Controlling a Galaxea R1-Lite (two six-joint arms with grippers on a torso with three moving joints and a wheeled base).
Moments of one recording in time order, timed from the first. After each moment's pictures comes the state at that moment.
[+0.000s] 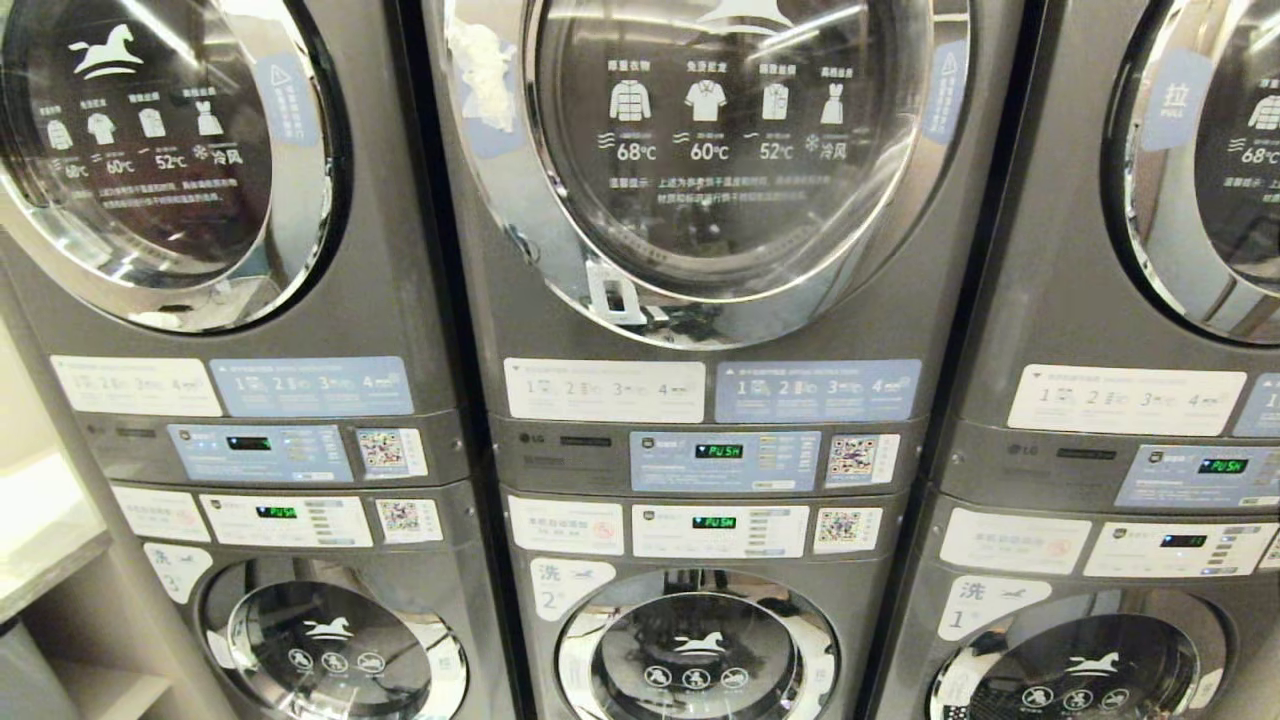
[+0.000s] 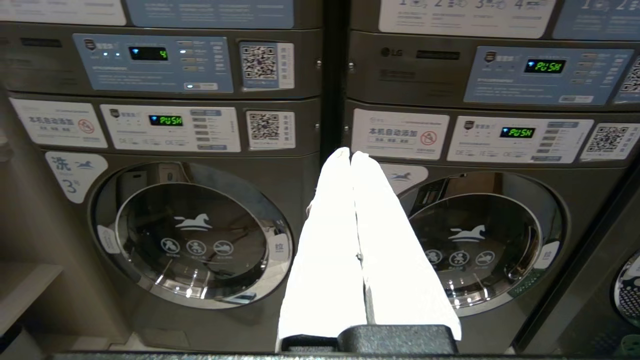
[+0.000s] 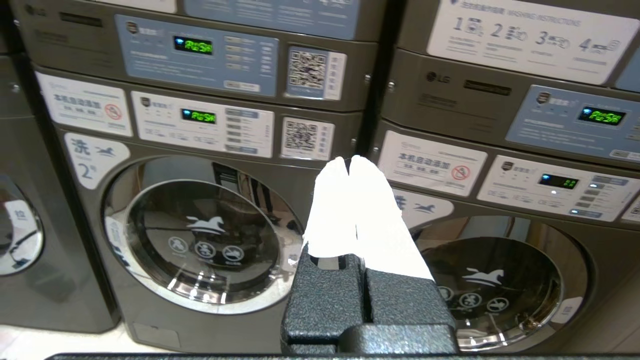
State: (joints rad) left arm 0.00 0.00 -0.01 0.03 0.00 0.00; right arm 0.01 0.00 0.00 0.01 0.04 -0.12
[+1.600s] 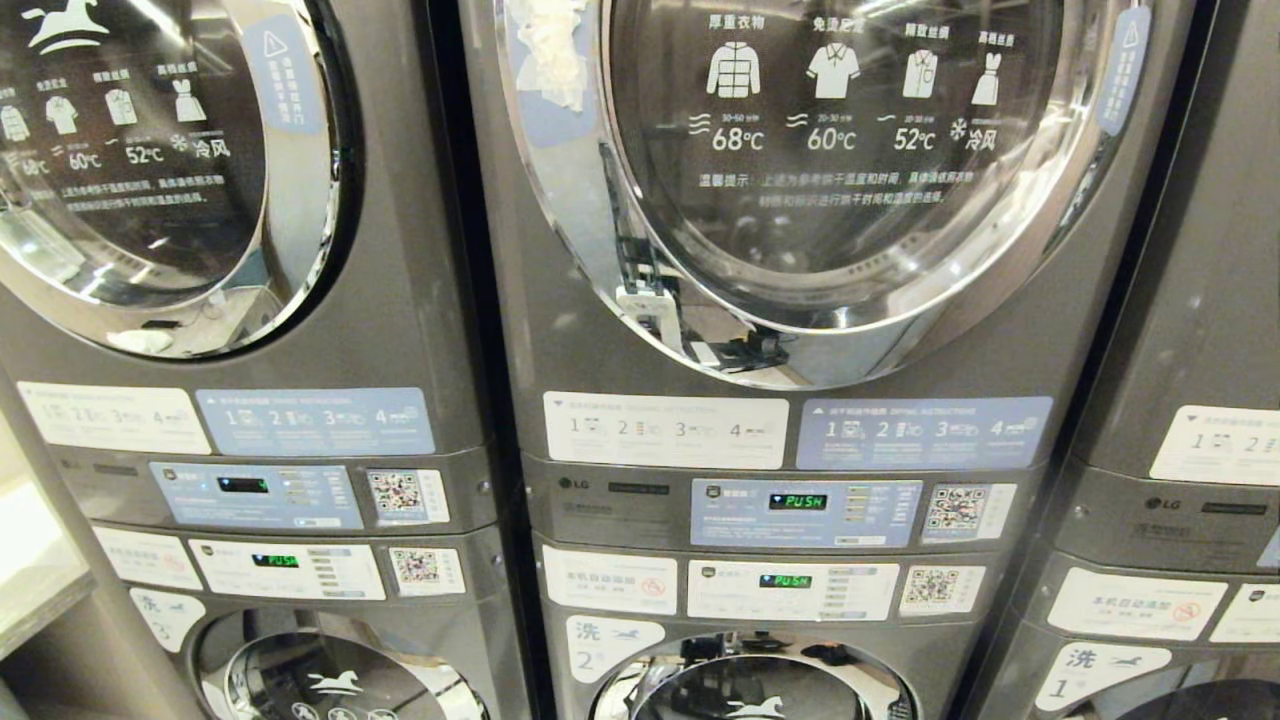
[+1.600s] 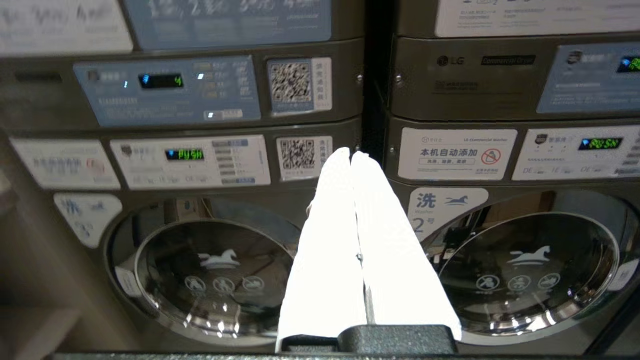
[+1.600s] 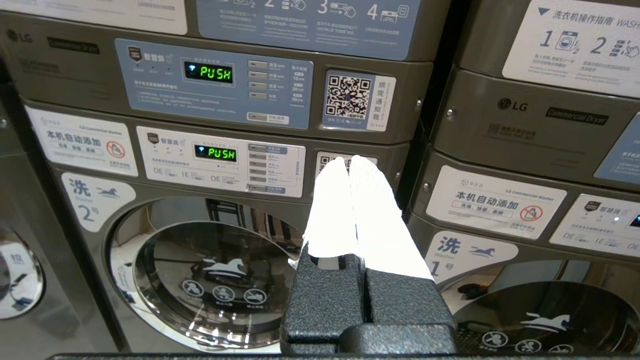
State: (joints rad) left arm 0.00 0.00 -0.02 0.04 -0.03 0.06; right arm 0.01 0.00 0.00 0.01 0.02 -0.09
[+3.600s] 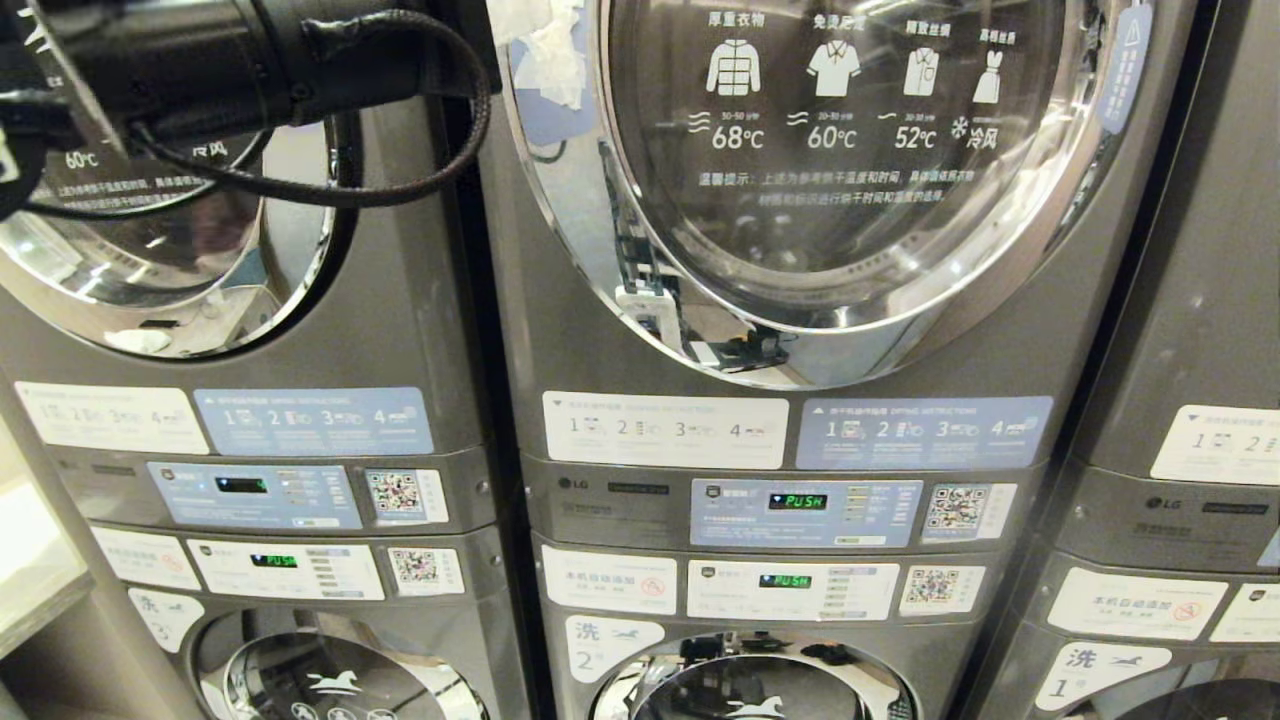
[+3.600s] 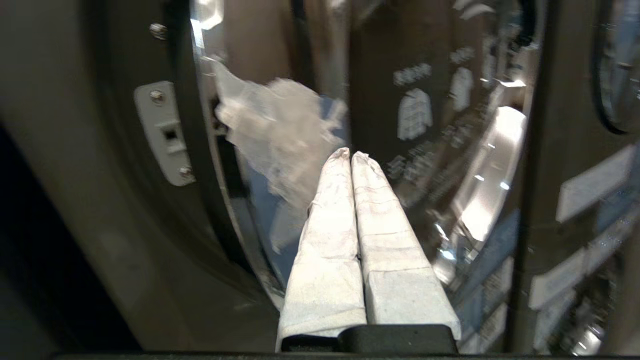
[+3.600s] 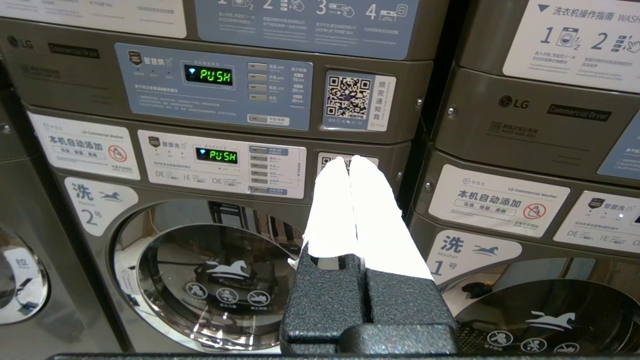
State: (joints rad) left arm -0.53 1.69 -1.71 -0.17 -0.20 0.11; right arm 0.01 0.00 0.00 0.01 0.02 -0.07
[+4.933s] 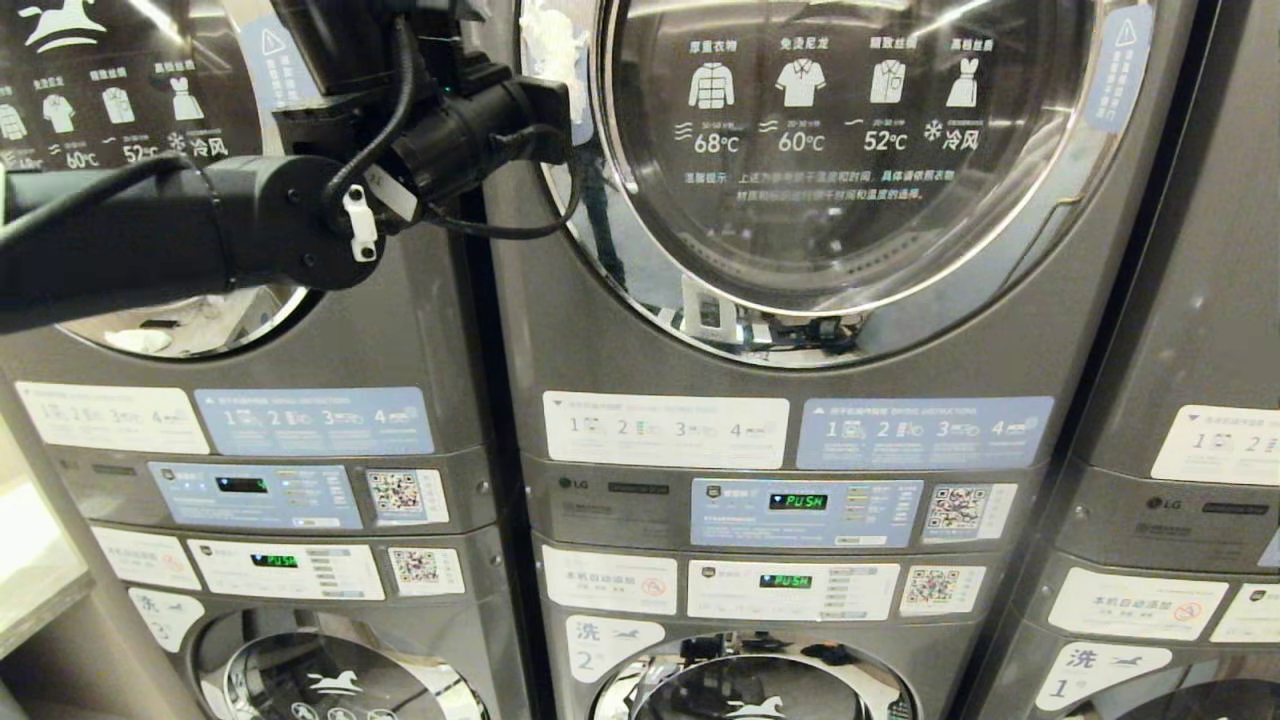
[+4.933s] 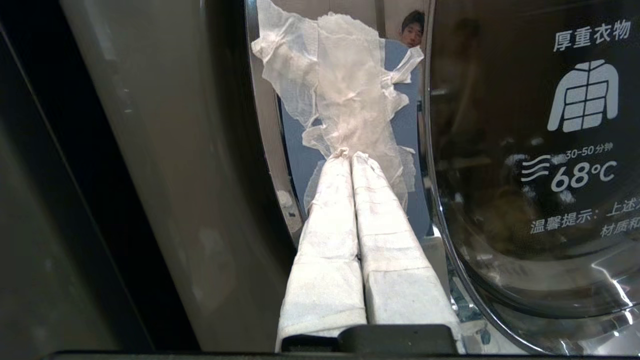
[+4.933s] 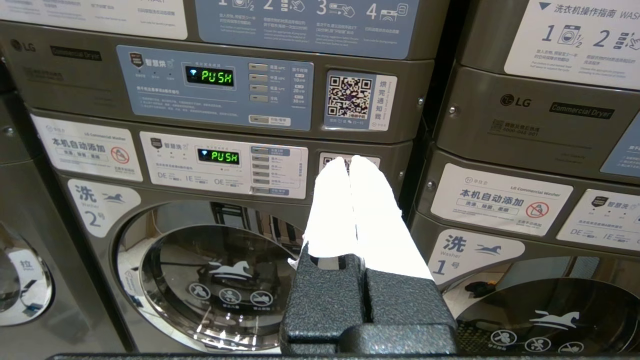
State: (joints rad) left arm -0.48 2.04 -1.93 -0.38 0.07 0.20; right arm 0.01 0.00 0.00 0.01 0.02 -0.06
